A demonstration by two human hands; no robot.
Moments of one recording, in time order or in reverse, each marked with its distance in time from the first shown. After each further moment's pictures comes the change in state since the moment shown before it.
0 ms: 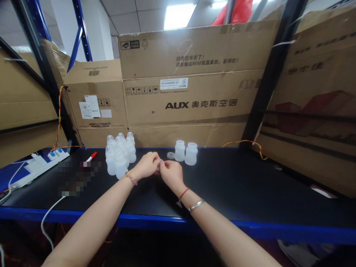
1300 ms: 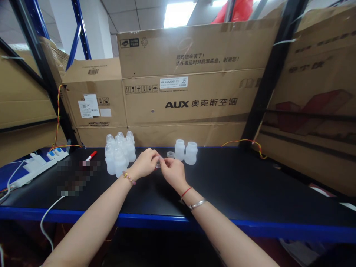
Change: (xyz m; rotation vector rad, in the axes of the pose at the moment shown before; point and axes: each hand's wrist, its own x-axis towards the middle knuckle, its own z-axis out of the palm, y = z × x) left_hand -0.003 0.001 -0.008 0.225 0.106 0.194; right_hand 0.004 0.010 -0.003 0.035 -0.010 -0.132
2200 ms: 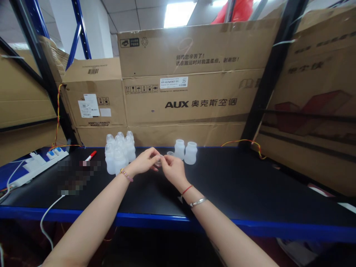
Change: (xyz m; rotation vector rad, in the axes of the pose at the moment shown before) left_hand 0.006 -0.009 0.001 -0.597 -0.149 -0.169; right_hand 0.005 -0.001 -0.002 0.168 -0.035 -0.058
